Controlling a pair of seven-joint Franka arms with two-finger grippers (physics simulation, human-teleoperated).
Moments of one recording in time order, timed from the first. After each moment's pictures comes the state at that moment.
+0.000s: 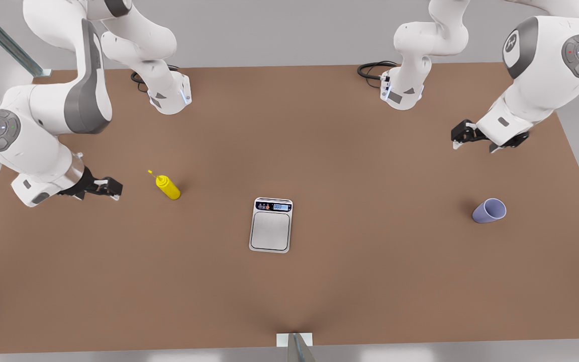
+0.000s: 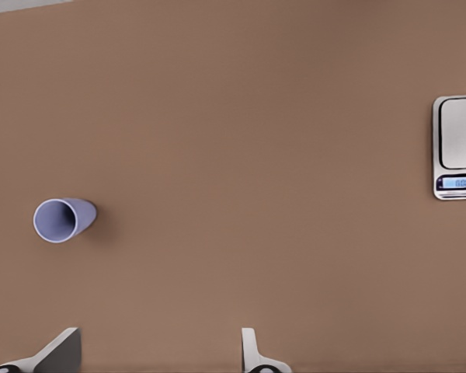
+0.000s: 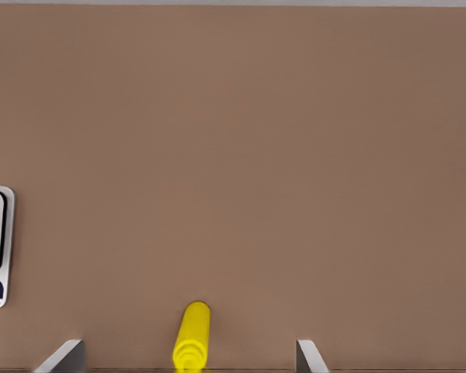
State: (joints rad) left arm -0.08 -0.01 -0.04 -1.54 0.00 1.47 0.03; right arm 0.08 0.20 0.00 -1.45 -0.04 1.63 0.09
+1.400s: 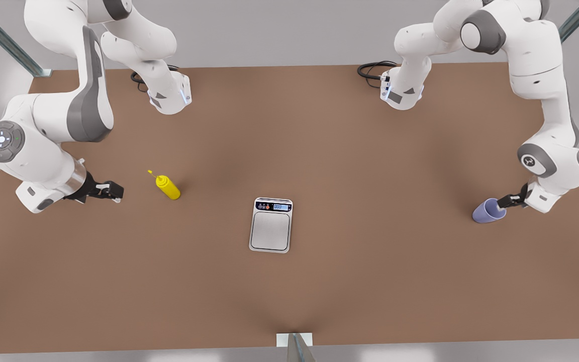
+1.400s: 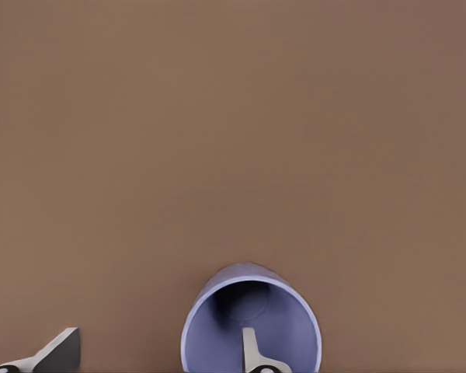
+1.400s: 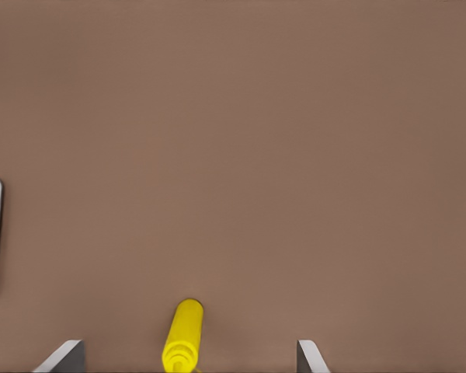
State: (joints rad) left arm 0.13 0.45 0.33 -1.95 -0.27 2.41 0.50; right arm 0.07 0.22 -0.01 -1.46 -0.04 1.64 0.06
